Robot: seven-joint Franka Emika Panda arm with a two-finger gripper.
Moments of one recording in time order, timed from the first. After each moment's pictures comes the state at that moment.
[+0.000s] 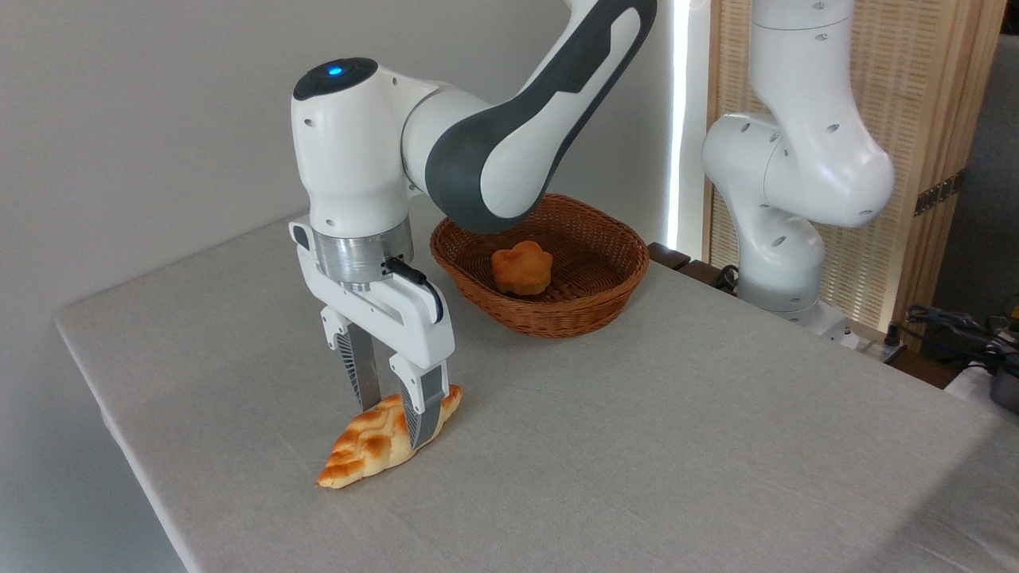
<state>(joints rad) -0.03 0.07 -0.11 -2.04 -0.04 2.19 0.57</state>
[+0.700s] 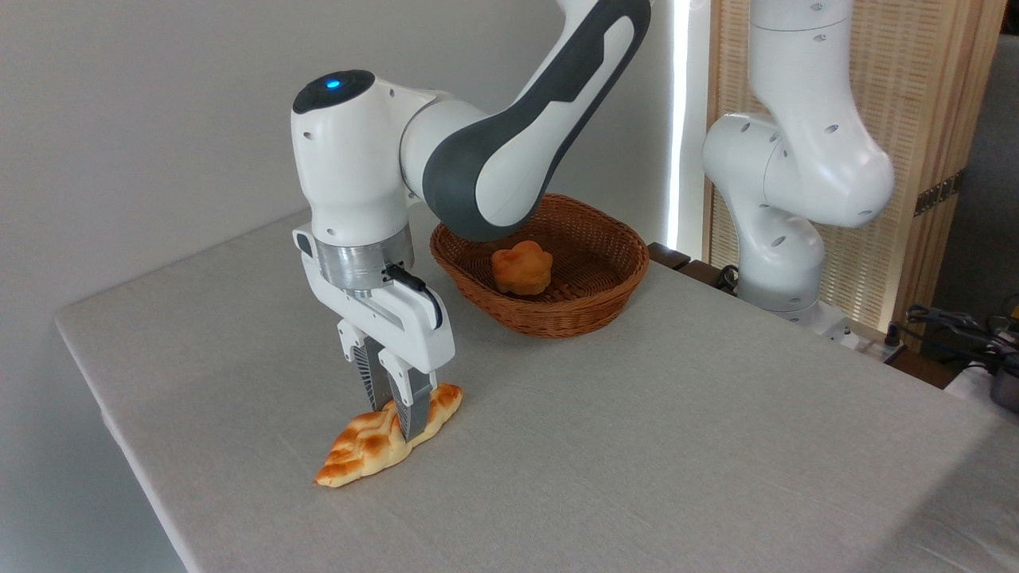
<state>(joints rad) -0.04 0.08 -0.12 -2.05 -0.04 2.19 0.57</state>
